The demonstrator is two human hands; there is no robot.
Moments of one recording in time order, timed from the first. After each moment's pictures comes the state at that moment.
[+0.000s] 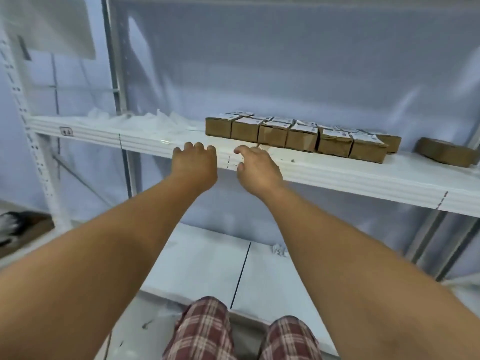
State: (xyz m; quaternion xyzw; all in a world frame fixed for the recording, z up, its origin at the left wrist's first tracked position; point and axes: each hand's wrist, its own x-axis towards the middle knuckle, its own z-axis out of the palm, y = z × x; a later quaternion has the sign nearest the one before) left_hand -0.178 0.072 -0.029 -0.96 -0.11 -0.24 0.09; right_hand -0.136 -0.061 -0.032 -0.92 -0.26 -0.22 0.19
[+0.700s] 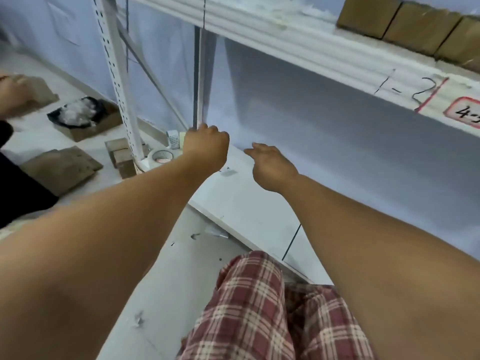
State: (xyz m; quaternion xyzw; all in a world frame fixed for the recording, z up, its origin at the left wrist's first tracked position) left_hand -0.140 0.240 -0.217 -0.97 -0.20 -0.11 0.07; right_hand -0.070 0.098 -0.217 -0.91 -0.41 0.05 0.04
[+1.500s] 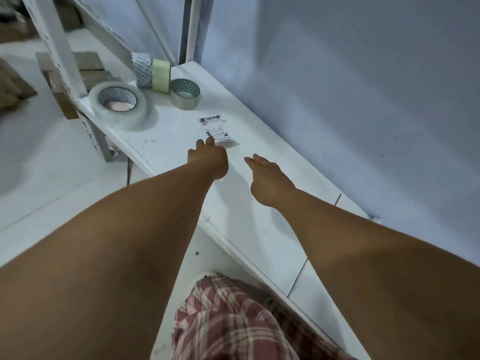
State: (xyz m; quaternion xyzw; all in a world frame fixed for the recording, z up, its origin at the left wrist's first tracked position) left_hand 0.048 0.313 -0.480 -0.93 -0.29 0.09 -0.18; right_hand 0.088 0.178 -0.424 -0.91 -0.35 0.24 -0.04
